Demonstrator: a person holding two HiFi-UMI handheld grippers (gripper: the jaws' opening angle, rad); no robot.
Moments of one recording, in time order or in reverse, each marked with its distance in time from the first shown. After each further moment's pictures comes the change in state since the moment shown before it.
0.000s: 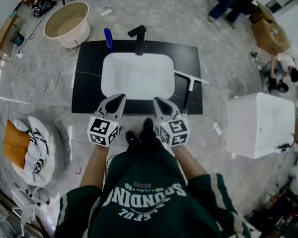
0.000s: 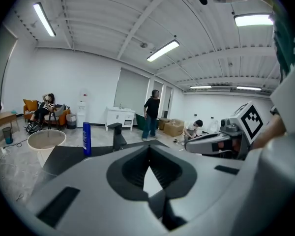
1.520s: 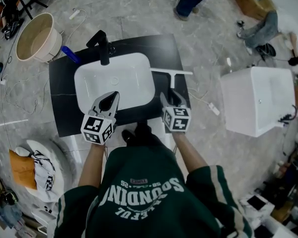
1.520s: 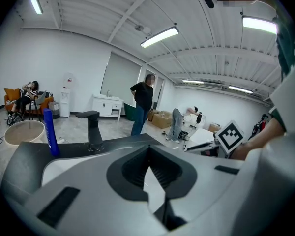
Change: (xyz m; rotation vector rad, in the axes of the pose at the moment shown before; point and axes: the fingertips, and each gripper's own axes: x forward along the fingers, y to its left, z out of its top) left arm 0.138 -0.023 0.002 -0.012 0.127 -0.161; right arm -0.006 -0.215 -0.083 0.244 0.203 -0.426
